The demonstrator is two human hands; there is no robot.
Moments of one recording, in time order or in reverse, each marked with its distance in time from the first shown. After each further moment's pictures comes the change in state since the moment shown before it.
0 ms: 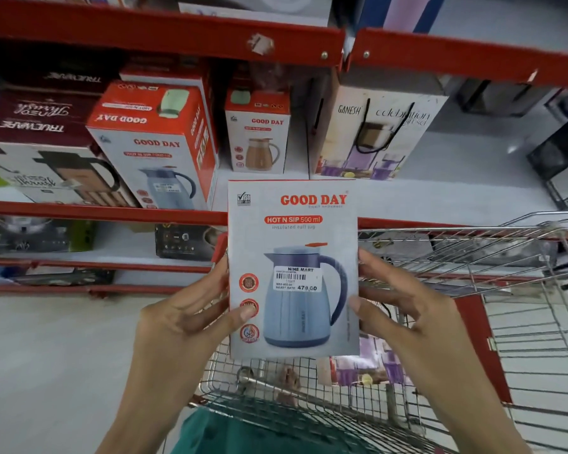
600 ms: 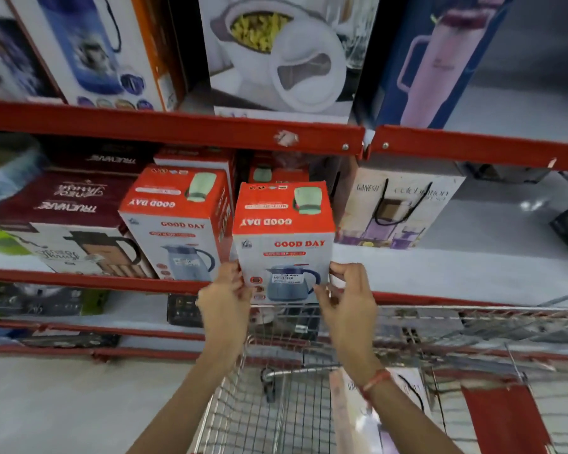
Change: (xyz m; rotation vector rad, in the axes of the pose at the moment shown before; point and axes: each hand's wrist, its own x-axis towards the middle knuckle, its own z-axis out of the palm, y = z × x) left_hand 0.181 -0.021 0.022 0.624 0.353 0.319; right_hand 0.180 0.047 0.098 -0.292 0.373 -0.358
